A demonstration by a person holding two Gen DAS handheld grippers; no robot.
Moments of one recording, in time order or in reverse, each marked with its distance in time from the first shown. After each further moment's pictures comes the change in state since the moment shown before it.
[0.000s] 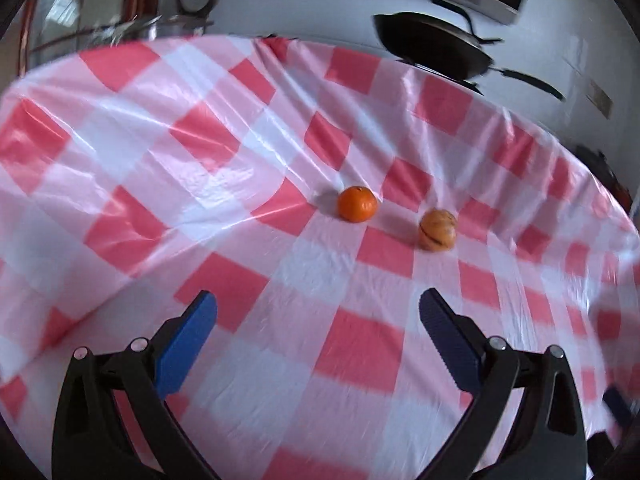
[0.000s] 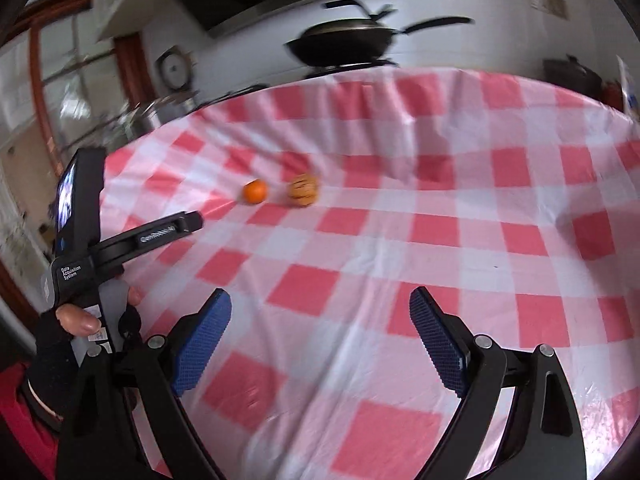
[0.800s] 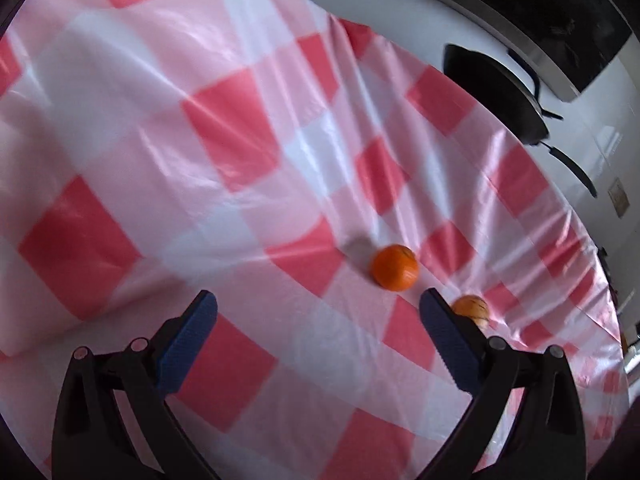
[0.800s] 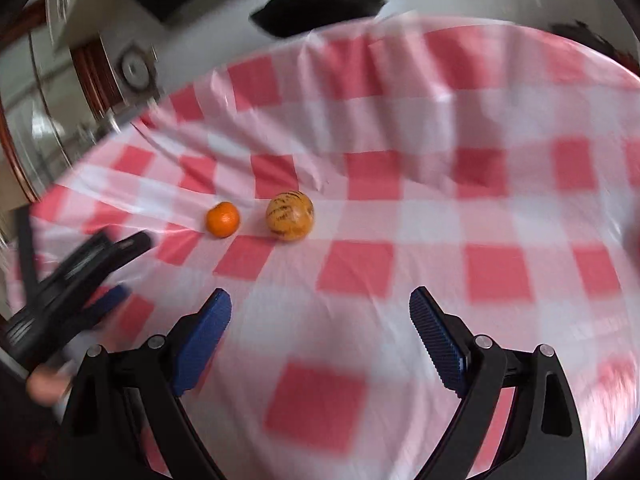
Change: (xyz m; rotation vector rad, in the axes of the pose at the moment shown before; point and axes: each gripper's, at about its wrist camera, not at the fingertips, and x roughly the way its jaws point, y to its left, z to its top) left arm 0.055 0.052 0.032 -0.274 -0.002 -0.080; right arm 0.139 0.036 0.062 0.044 0.114 -0.052
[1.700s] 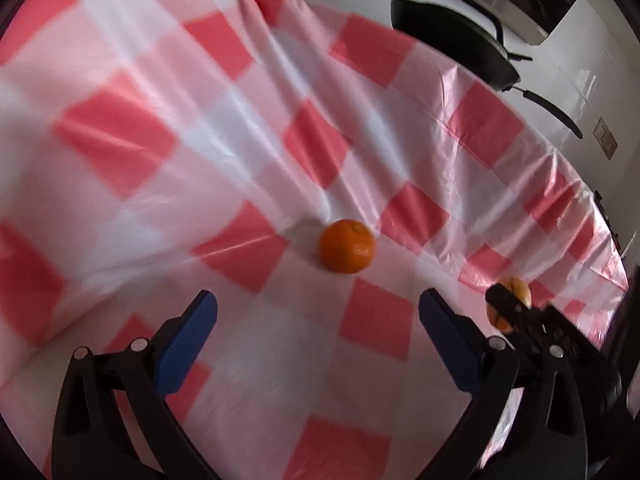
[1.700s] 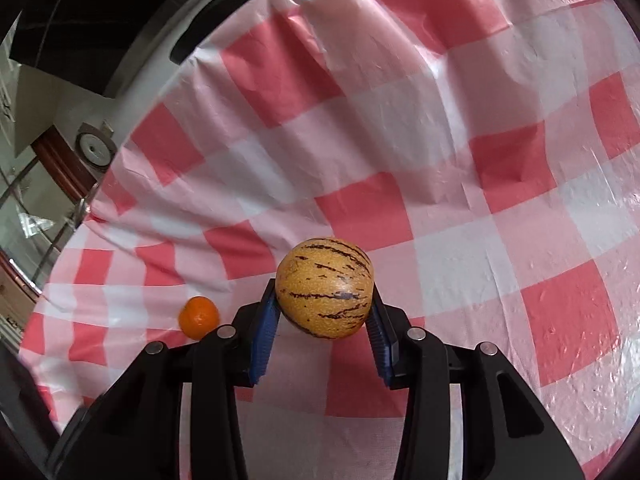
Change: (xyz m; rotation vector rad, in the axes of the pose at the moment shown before) left arm 0.040 -0.053 0.003 0.186 0.082 -0.033; right arm 0.058 -0.051 0.035 0.337 -0.070 0.082
